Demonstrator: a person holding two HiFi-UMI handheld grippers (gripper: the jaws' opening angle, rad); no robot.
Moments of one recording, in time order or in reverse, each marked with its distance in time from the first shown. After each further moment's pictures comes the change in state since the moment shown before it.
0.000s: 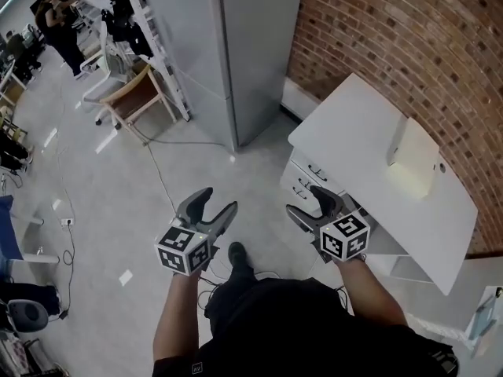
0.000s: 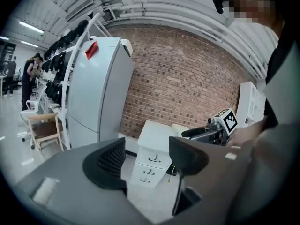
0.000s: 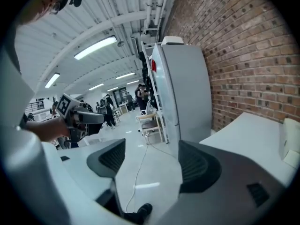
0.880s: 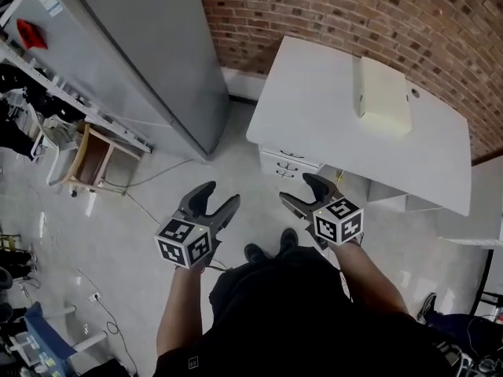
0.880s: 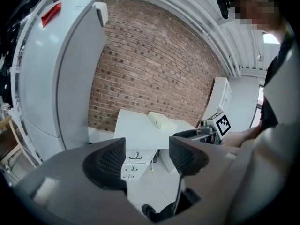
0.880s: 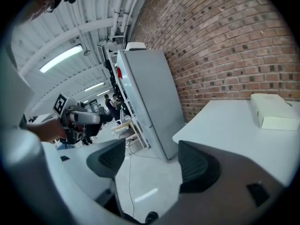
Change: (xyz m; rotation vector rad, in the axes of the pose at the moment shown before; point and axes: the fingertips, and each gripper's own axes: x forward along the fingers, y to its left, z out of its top) left arm 0.134 -0.022 0.032 0.091 0.206 -0.388; right arm -0.007 -0.083 -0.013 0.257 -0.063 -0.295
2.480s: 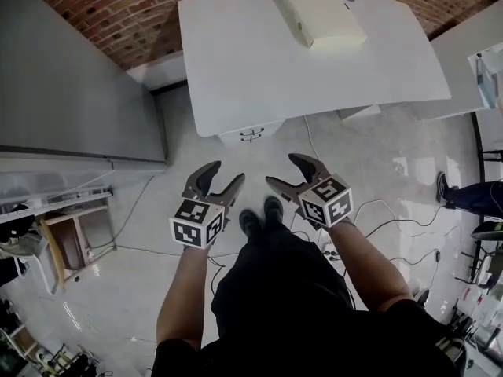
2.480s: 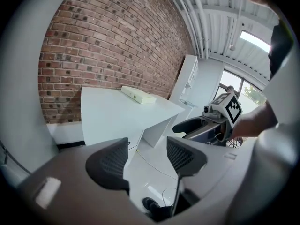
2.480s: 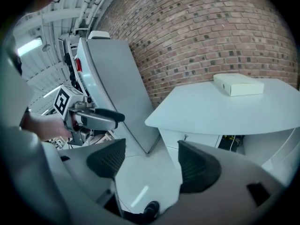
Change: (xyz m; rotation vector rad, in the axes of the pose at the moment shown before) left arm 0.152 0.035 -0.072 0.235 0.305 -0.440; right arm 0.051 -0.049 -0.079 0.250 0.029 -0.392
